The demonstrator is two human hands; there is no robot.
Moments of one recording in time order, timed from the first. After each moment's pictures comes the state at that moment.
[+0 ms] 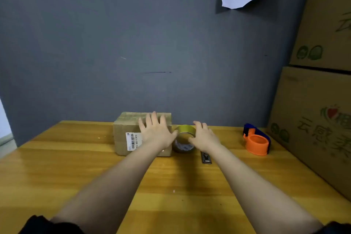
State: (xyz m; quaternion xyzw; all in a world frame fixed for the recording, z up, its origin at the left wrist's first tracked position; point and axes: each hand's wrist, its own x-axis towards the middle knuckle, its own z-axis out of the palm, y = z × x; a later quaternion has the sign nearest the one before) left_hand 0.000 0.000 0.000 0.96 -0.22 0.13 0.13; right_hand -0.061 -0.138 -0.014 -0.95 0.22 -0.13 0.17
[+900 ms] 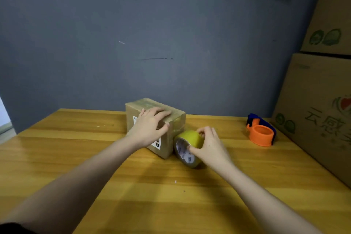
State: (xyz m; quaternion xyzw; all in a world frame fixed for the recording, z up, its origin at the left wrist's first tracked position) left_hand 0.027 0.045 -0.021 0.86 -0.43 0.15 0.22; right_hand -0.116 -0.112 -0.041 -0.92 0.20 -0.20 0.27
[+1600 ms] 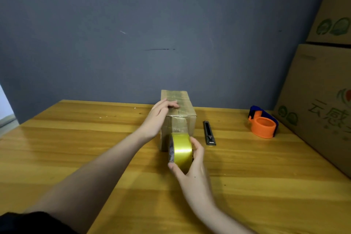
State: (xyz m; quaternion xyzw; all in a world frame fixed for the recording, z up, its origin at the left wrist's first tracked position) left_hand 0.016 0.030 -0.030 0.75 -0.42 0.01 0.51; right_hand -0.159 -0.026 -0.090 -0.83 0.15 -0.27 0.46
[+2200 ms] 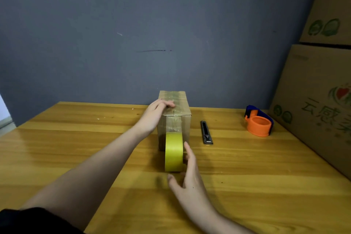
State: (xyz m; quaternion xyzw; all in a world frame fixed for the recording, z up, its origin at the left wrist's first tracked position) left_hand 0.017 0.027 -0.018 0.75 -0.37 -0.03 0.55; right_hand -0.171 -0.023 -0.103 -0.84 0.07 -0.24 0.47
